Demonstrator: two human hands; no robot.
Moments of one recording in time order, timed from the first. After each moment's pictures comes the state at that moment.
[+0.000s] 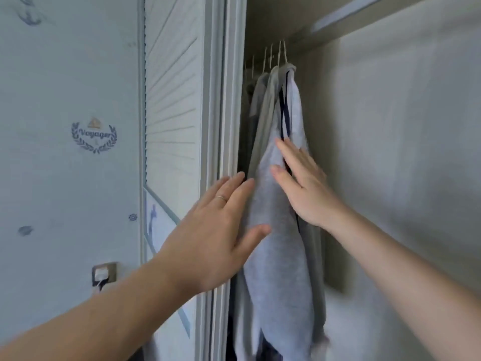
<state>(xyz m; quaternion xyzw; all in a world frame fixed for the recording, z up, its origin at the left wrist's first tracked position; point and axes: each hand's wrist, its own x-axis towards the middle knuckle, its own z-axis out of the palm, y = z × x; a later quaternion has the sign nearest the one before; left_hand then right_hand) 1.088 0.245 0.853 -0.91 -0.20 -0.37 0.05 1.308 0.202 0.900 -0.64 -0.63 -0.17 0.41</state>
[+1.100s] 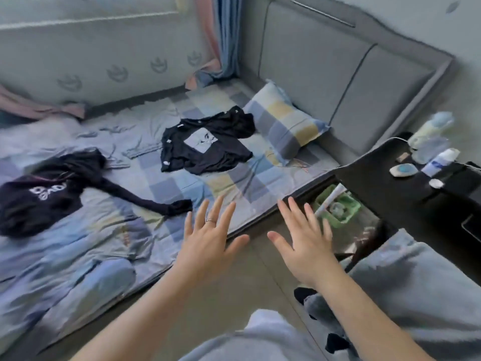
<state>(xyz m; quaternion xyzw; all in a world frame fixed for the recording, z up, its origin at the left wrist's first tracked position) 0.447 -0.289 0.449 -0.37 -0.91 -0.13 -0.12 0.581 -0.109 0.480 -0.24 -0.95 0.20 -0.04</state>
